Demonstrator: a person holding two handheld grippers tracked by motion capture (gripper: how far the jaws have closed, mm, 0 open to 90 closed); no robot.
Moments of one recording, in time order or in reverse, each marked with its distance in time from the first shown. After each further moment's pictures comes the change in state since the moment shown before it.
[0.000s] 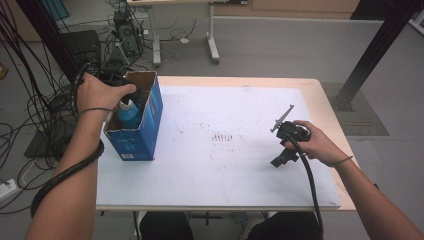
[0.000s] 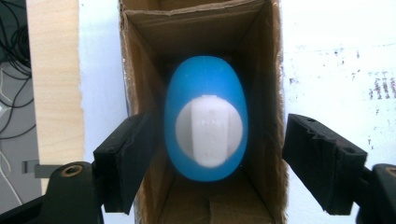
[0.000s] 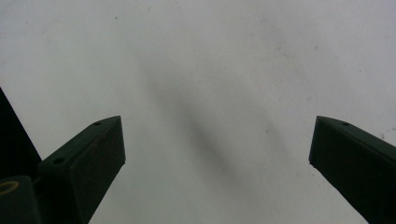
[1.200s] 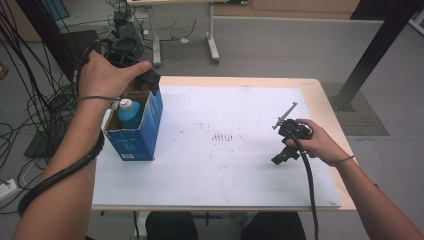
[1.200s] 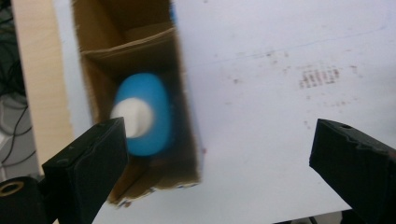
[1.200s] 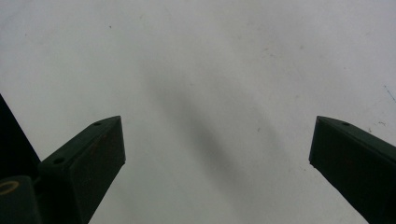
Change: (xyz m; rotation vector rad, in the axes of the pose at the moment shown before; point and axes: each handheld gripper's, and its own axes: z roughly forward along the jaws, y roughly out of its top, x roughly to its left) left arm -0.062 -0.001 -0.065 -0.047 -0.054 0.129; right arm -0.004 -0.001 -0.005 -0.016 -0.003 0.039
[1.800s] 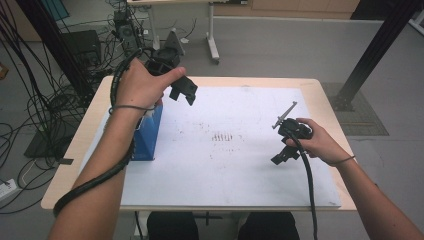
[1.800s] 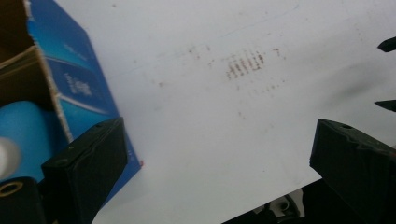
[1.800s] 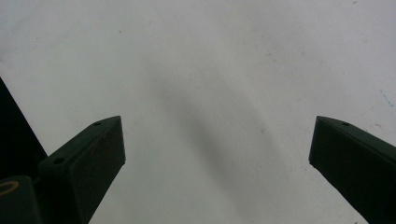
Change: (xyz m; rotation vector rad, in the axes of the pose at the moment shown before) left arm -0.071 0.003 0.022 0.021 -0.136 0.140; right arm 0.007 0.003 -0.006 -0.006 -0.011 -0.010
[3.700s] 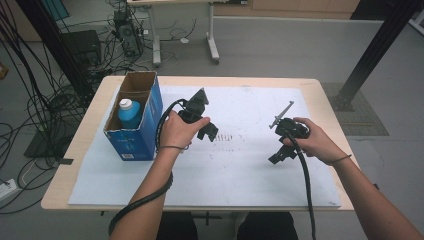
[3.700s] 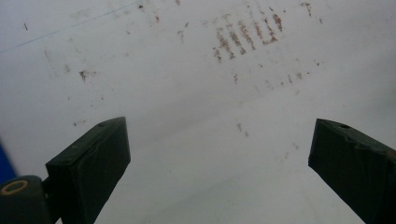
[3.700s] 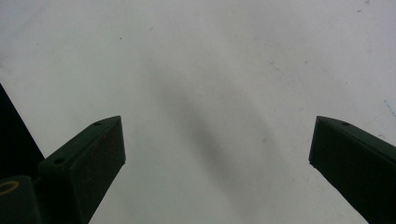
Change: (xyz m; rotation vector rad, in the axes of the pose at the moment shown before) left arm -0.015 -0.020 0.162 0.069 -0.033 -0.006; right arm 0.000 0.005 0.003 0.001 0.003 -0.004
